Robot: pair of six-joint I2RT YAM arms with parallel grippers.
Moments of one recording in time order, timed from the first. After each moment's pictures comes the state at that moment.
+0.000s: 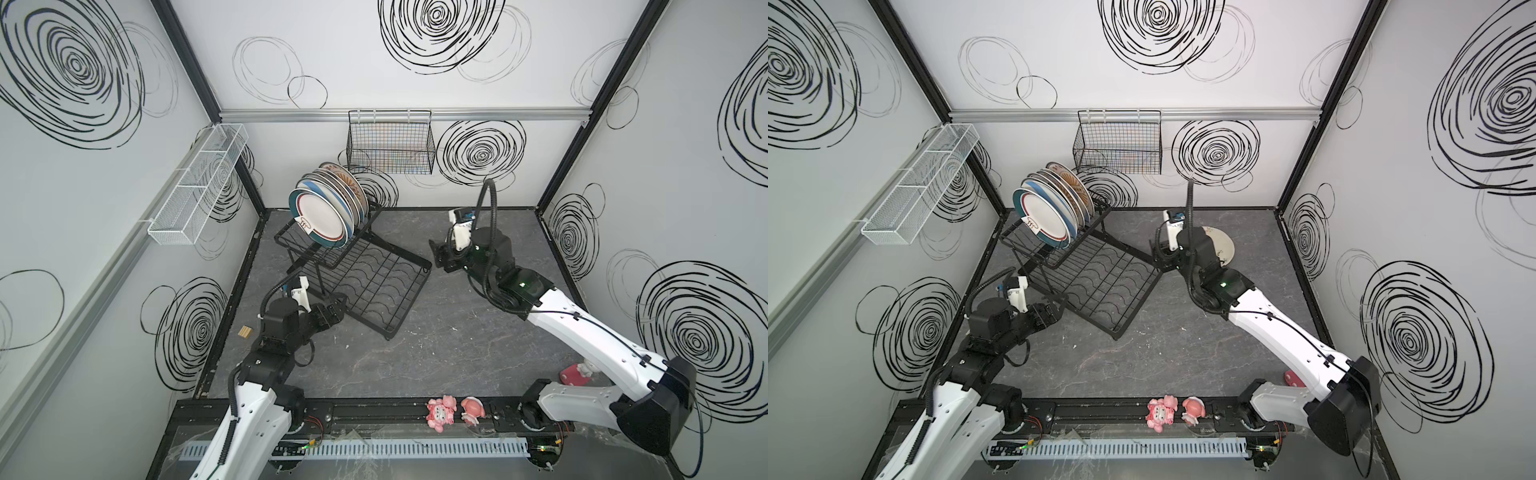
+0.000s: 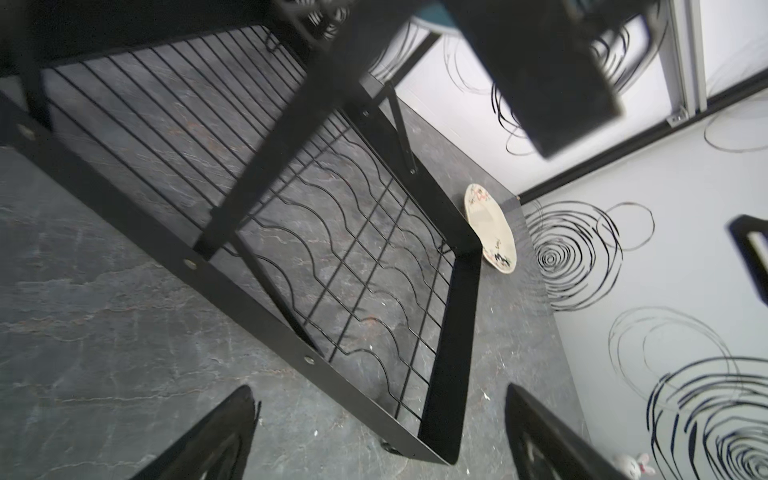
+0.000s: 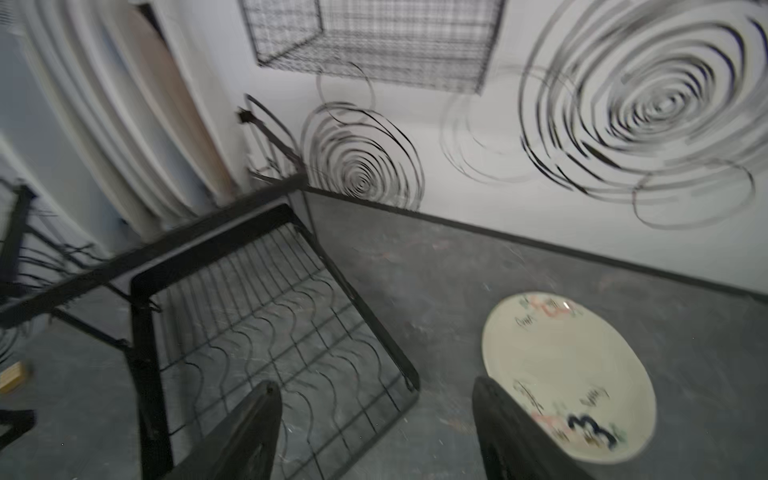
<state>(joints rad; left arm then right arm) -0.22 0.55 0.43 -0.35 0.25 -0.69 0.59 1.20 1.07 -0.26 0.18 0.20</state>
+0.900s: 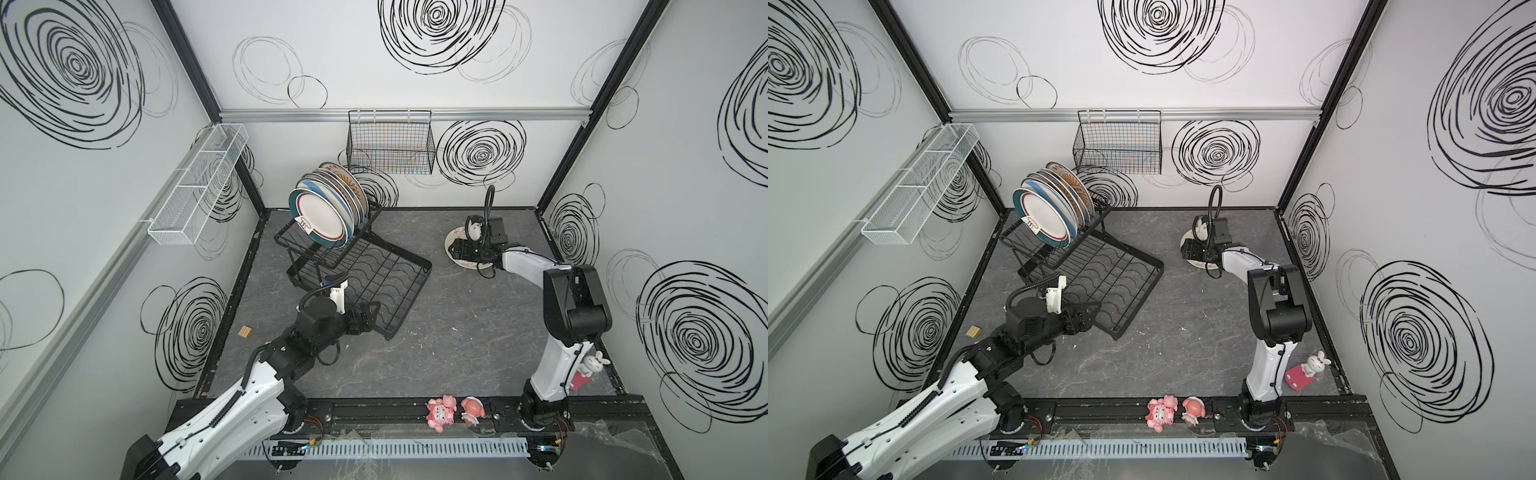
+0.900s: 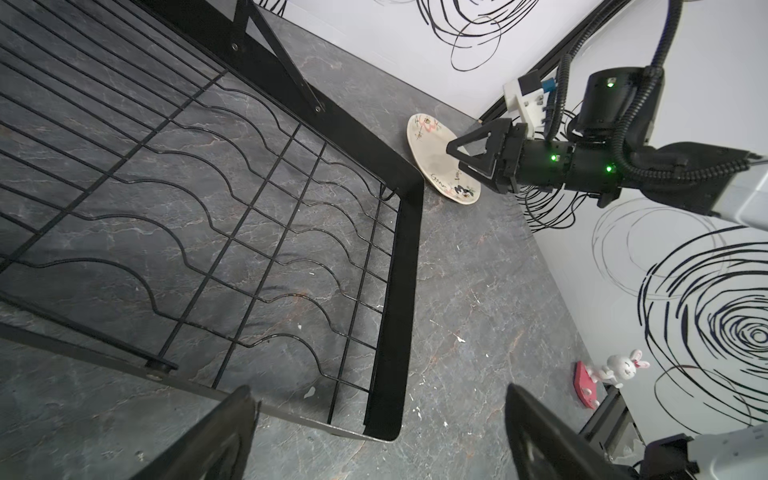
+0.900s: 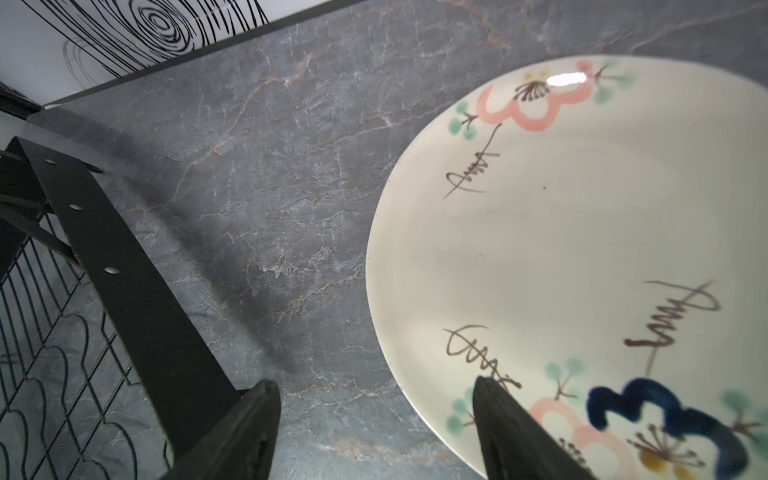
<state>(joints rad) -0.60 0.75 0.48 -0.18 0.04 -0.67 0.16 1.90 1.23 -0.16 -0.27 0.30</state>
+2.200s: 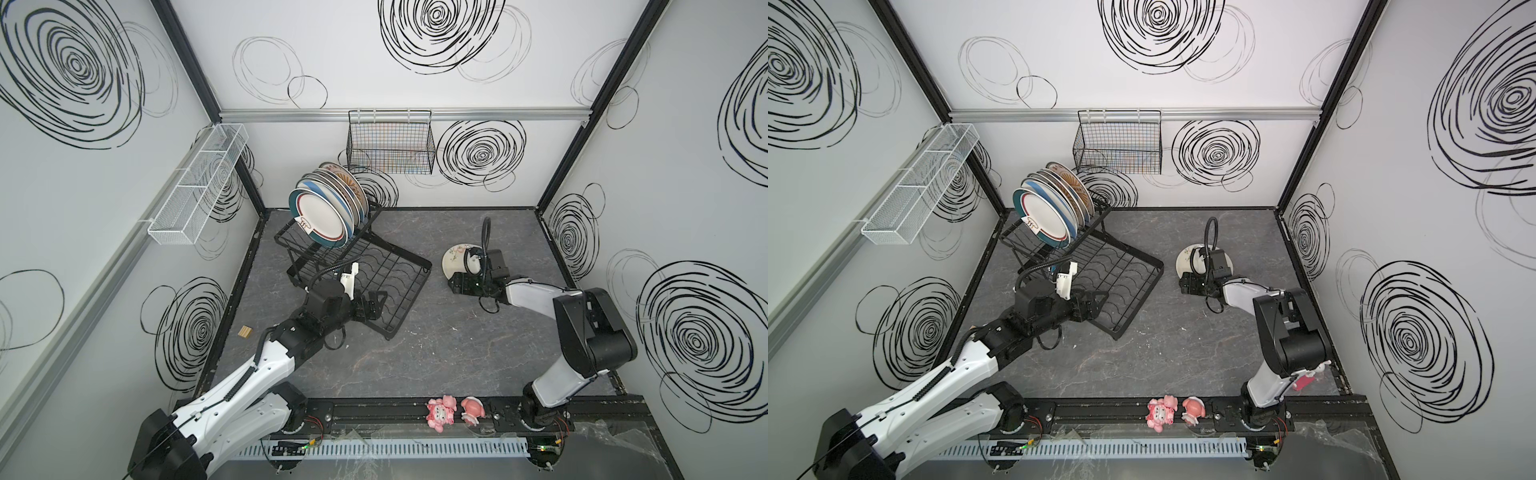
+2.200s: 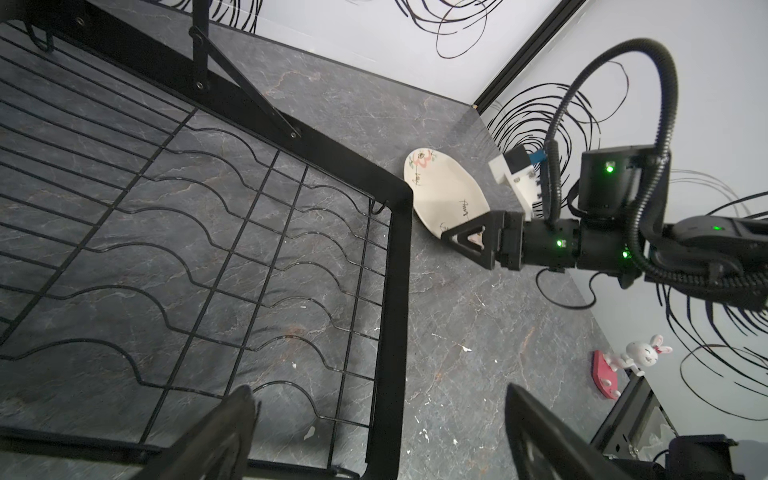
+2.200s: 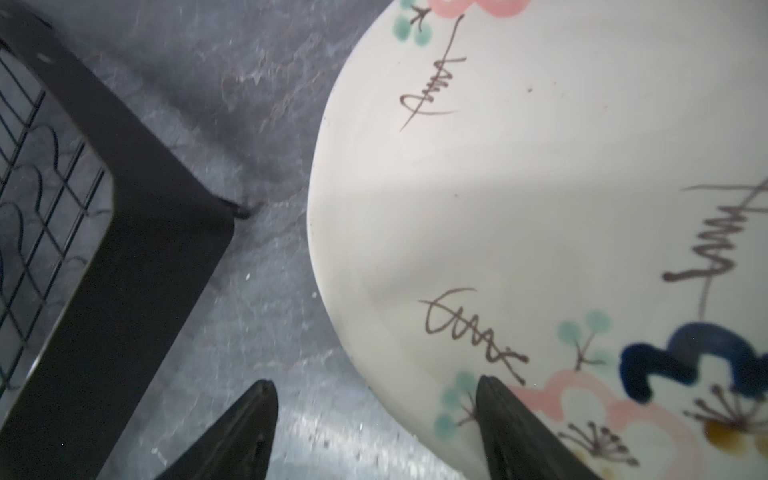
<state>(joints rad) -0.57 0.91 0.61 -0.16 0.10 -0.54 0.23 1.60 0.77 -0.10 -0.23 0.34</state>
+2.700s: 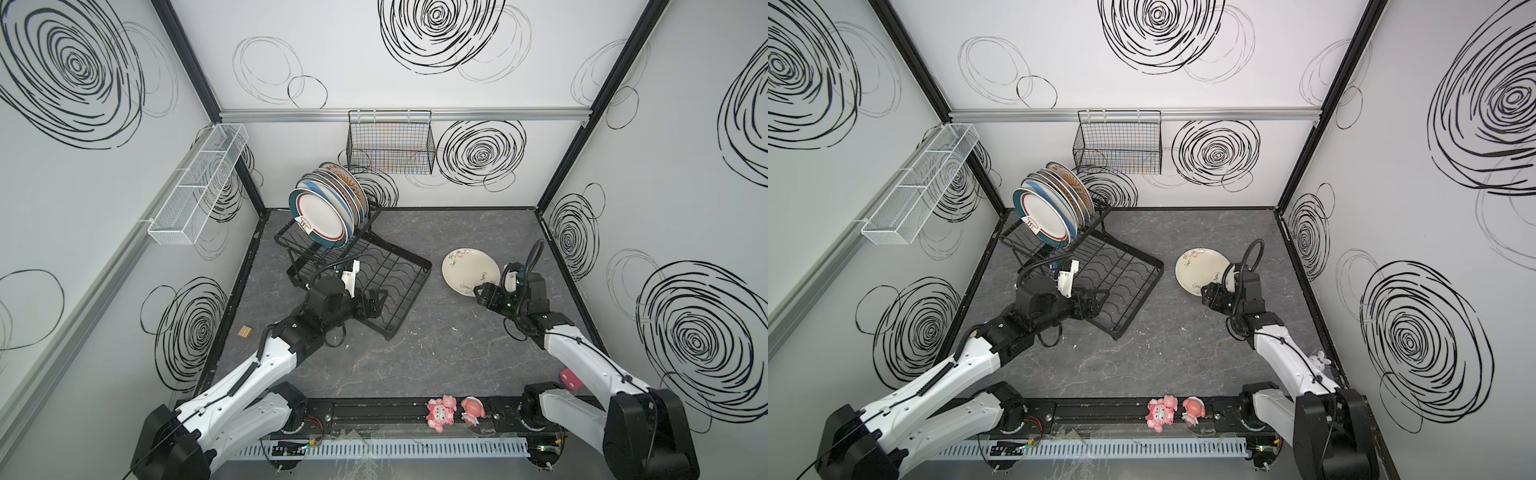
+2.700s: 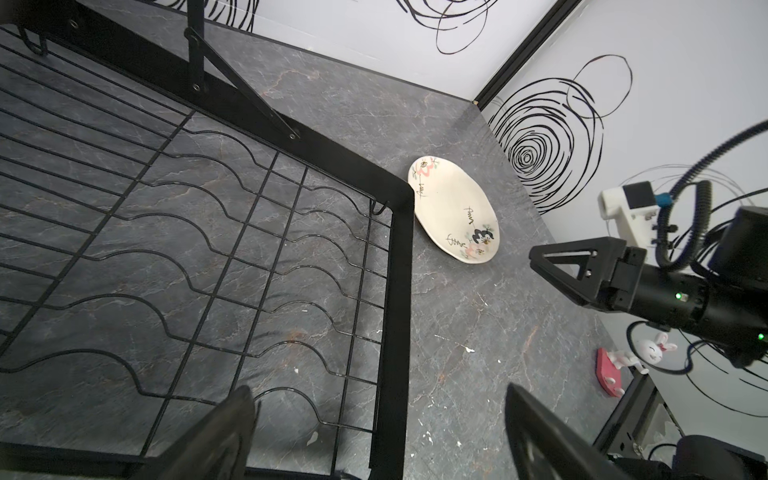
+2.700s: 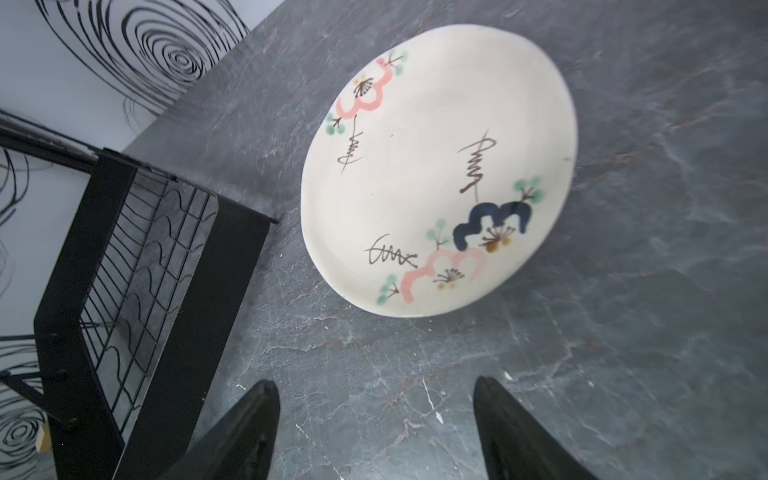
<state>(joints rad) -0.55 0.94 0.62 -0.16 0.13 -0.52 0.10 1.00 0.44 -0.11 -0.23 0.57</state>
